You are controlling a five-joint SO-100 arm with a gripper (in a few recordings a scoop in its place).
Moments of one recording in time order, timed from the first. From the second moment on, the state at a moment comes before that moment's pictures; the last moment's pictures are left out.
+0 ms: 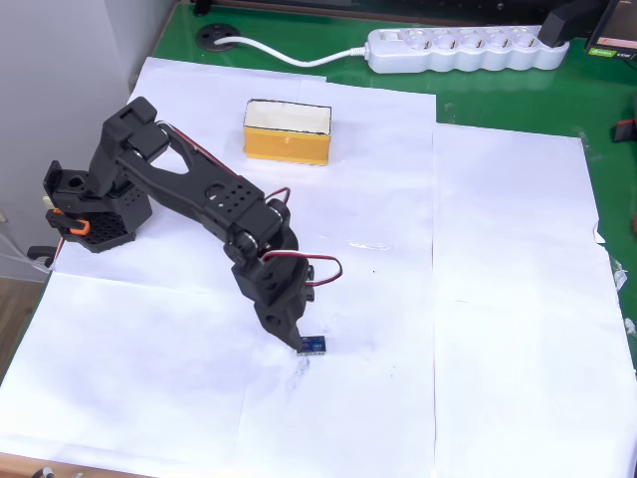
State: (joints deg) arm 34.7 111.8 112.9 66.5 -110.4
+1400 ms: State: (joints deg) arm 33.2 122.1 116.3 59.5 -110.3
